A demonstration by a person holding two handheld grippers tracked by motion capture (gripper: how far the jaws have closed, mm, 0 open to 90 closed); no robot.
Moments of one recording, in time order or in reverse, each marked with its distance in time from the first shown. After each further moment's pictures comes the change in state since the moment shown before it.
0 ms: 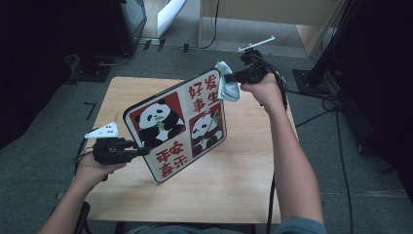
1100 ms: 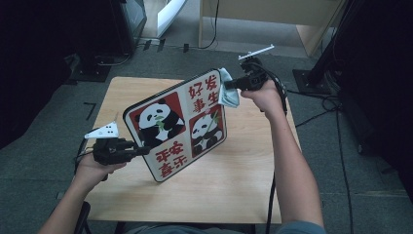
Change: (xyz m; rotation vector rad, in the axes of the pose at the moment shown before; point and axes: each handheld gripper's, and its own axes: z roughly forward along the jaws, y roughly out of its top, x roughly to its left) left arm 0.000 0.000 0.000 0.002 -0.007 0.009; right arm -0.004 -0.019 0.009 0.009 0.032 -0.009
